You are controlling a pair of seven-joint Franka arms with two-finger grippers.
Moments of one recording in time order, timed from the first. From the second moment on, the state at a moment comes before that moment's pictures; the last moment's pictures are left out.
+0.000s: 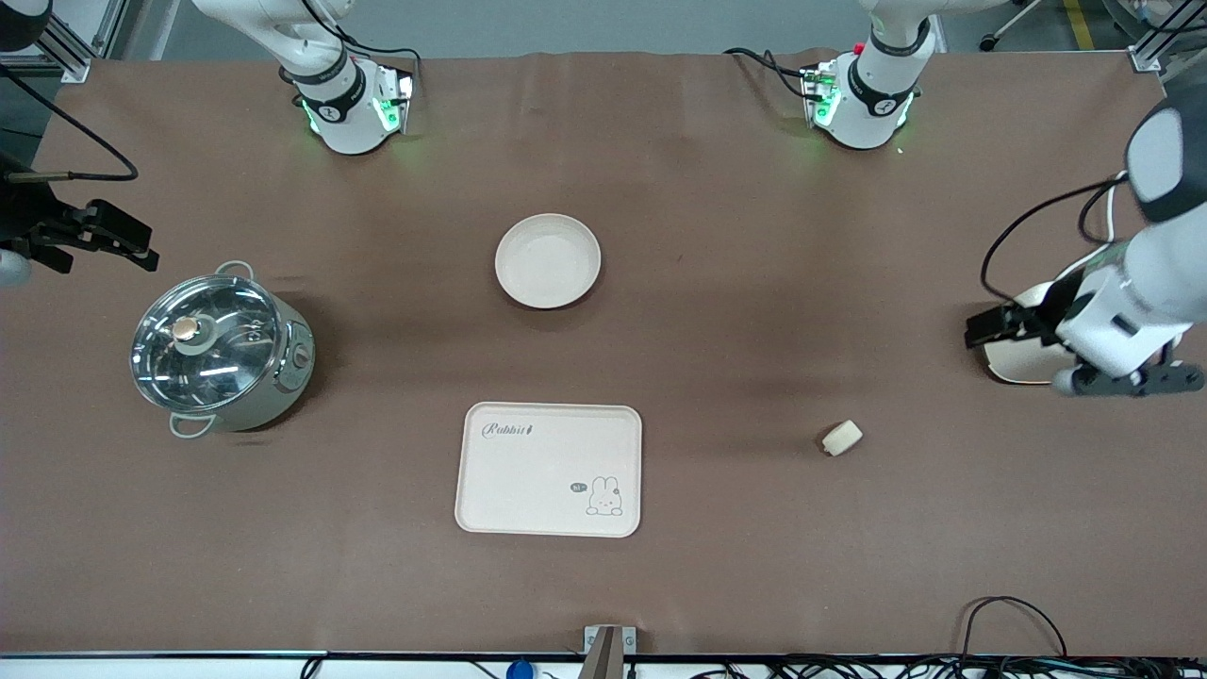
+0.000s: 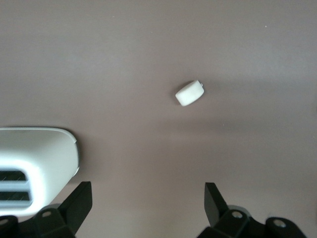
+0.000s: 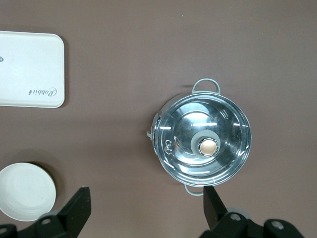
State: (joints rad) left arm 0.06 0.29 -0.15 -1.52 0.00 1.74 -0.10; right arm -0.01 0.02 0.01 -1.53 -0.01 1.55 -0.02
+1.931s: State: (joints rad) left arm 0.01 0.68 -0.19 -1.71 0.00 2.39 -0.50; right arm -0.02 0.02 0.00 -1.54 0.00 1.55 -0.02
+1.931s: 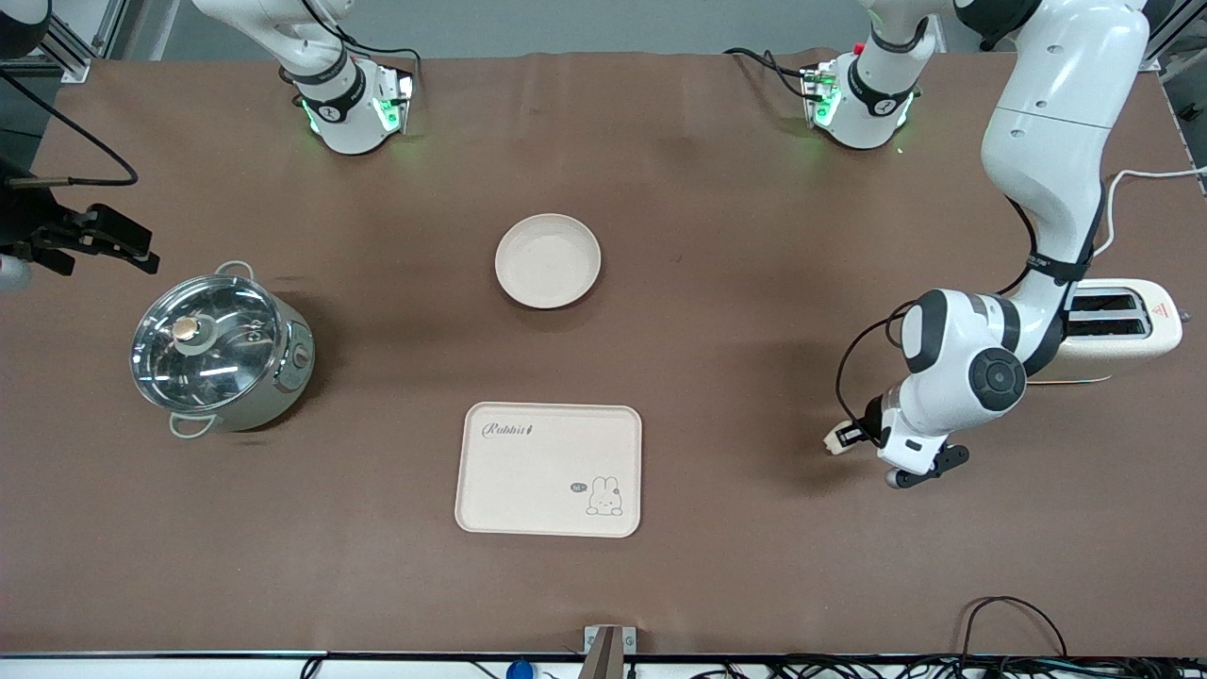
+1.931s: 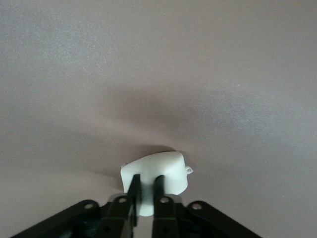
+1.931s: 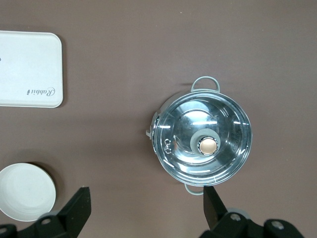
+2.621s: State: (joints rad) left arm -0.18 0.53 -0.32 -1.68 0.00 2.22 -0.80; right arm -0.02 0.02 0.00 -1.54 0.00 1.55 -0.02
